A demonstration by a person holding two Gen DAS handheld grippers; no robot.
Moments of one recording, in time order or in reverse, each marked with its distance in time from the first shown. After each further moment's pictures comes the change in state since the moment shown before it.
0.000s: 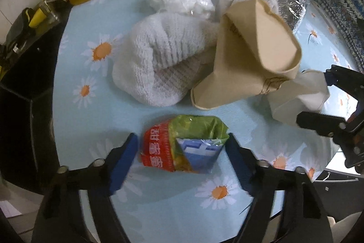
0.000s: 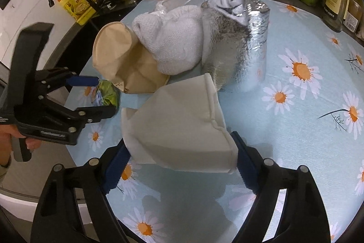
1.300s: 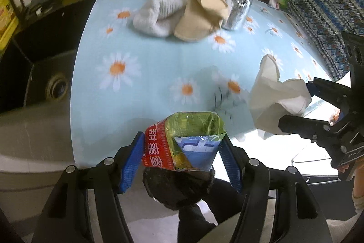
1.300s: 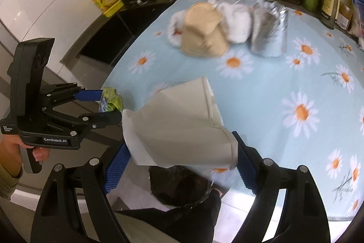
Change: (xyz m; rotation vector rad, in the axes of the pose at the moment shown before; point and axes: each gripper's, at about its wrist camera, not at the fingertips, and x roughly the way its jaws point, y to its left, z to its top) left arm -0.076 -0.005 -0.137 -0.116 -0.117 -0.126; right arm -0.047 0.097 -0.080 -0.053 -0.016 0.021
